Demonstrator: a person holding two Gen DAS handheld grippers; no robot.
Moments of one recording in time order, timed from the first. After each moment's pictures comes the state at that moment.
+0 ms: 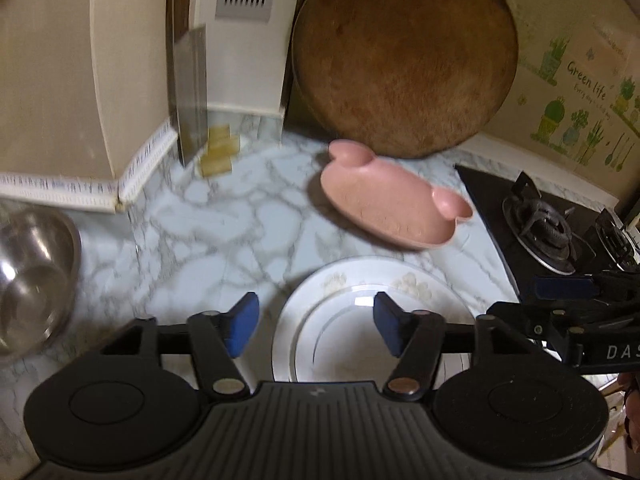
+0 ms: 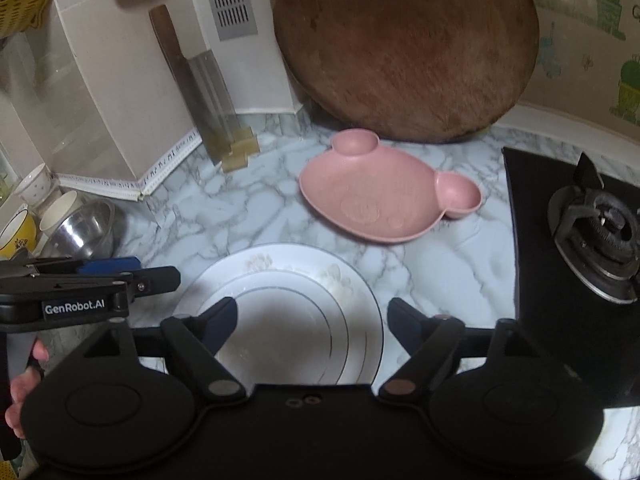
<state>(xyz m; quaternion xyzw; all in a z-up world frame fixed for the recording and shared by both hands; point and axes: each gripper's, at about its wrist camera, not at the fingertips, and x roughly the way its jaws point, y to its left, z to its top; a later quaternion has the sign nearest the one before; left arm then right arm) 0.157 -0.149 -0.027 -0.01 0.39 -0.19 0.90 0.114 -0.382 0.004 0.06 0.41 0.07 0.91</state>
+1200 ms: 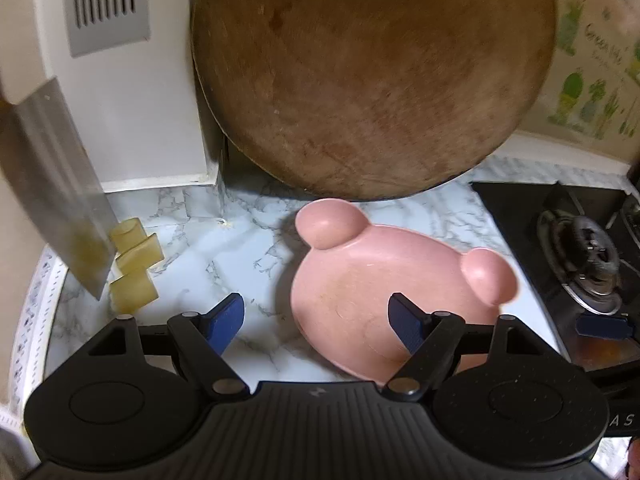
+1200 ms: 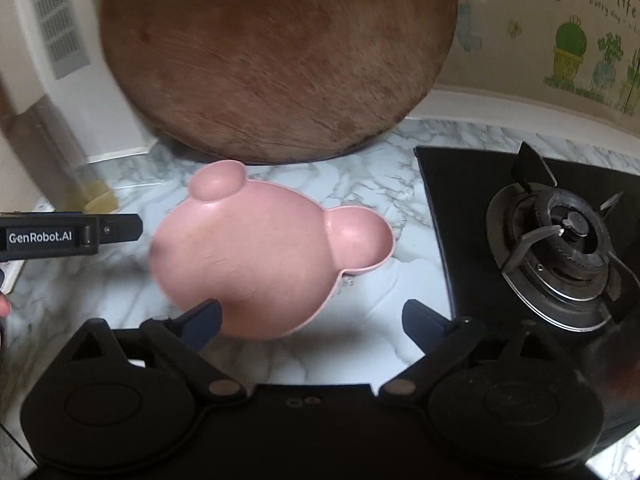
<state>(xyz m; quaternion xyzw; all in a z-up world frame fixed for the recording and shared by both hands) 0.349 -0.253 -0.048 0.07 0.41 -0.24 0.88 0.232 -0.439 -0.039 0.10 0.43 -0.09 0.90</state>
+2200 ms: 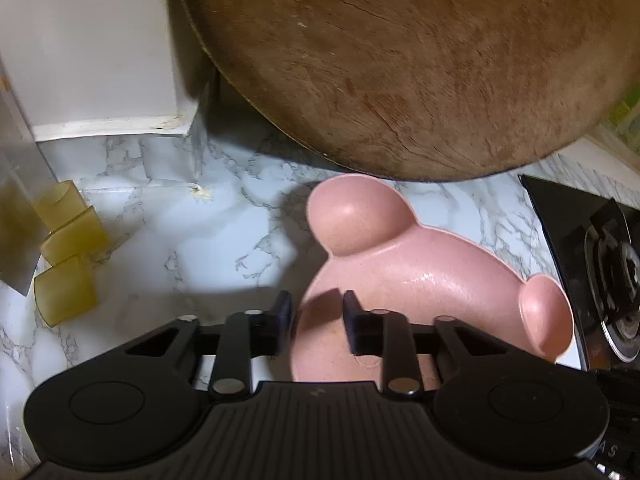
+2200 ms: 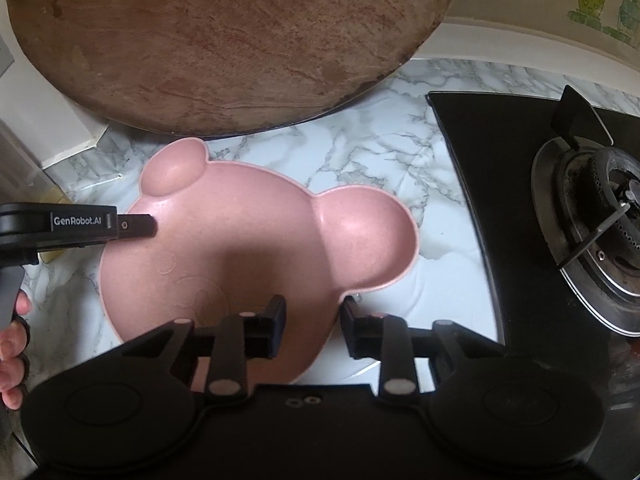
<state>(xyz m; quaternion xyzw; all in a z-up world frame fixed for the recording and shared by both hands) 0.428 -0.280 -0.106 0.03 0.49 -0.22 0.84 0.294 -0.466 -0.087 0.15 0.48 -0.08 0.86</state>
